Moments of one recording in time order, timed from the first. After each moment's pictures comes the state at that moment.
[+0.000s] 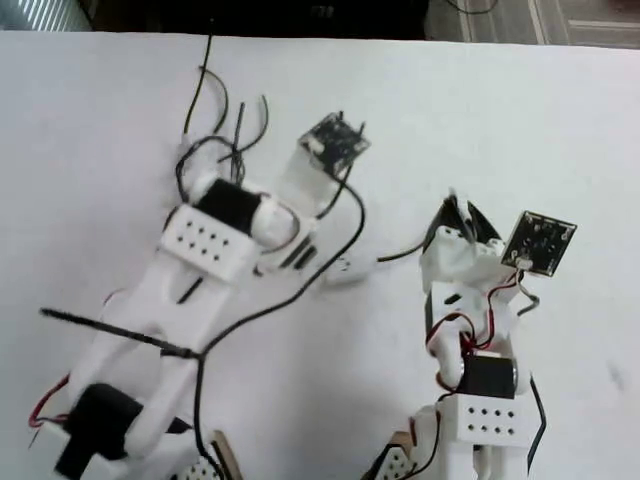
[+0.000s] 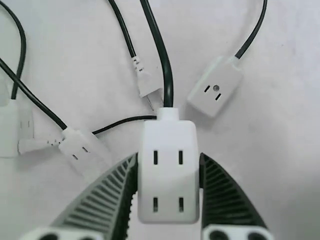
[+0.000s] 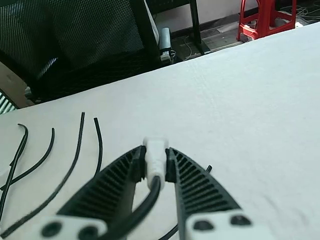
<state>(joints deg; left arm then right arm) 22.4 -14.6 19.1 75.3 -15.3 1.7 -76.2 77.3 24.4 -12.3</state>
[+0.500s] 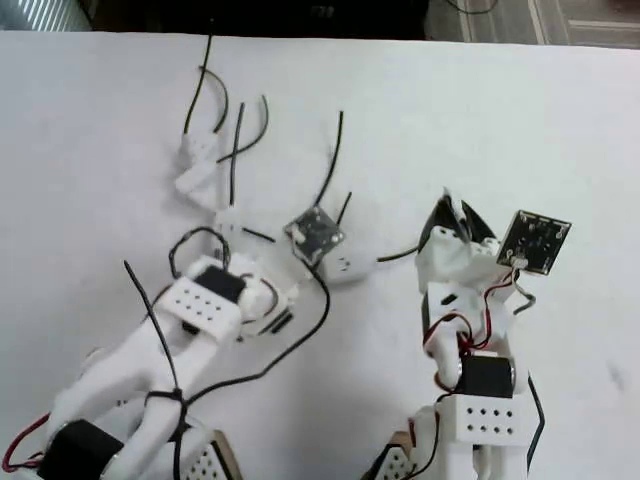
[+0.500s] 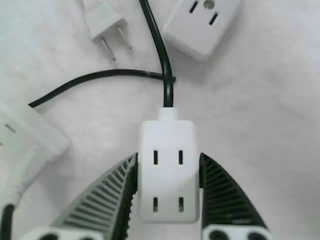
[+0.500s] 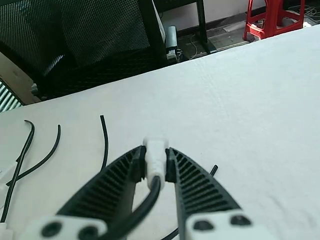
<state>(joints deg) 21.9 -25.3 59.0 47.5 -22.0 0.7 -76.2 77.3 24.4 -12.3</state>
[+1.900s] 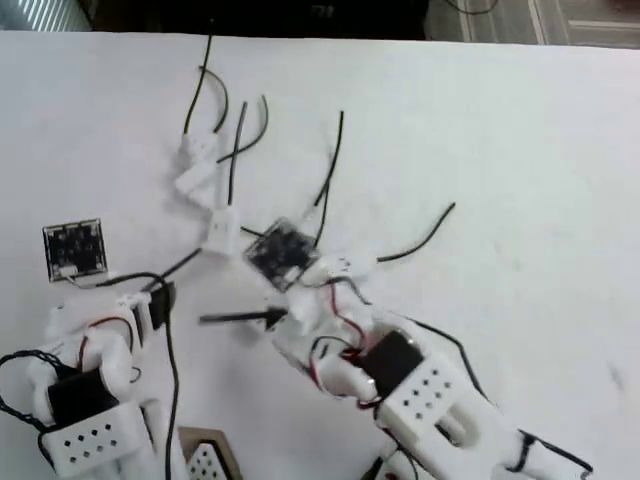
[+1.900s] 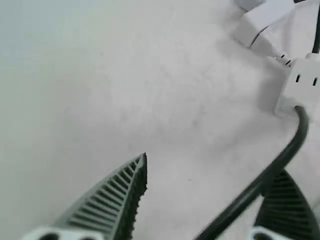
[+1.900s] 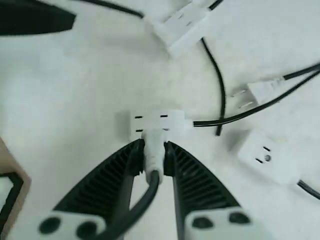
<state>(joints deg) -28.2 -83.3 76.2 66.2 -10.5 -48.8 -52.0 58.2 53.8 6.8</state>
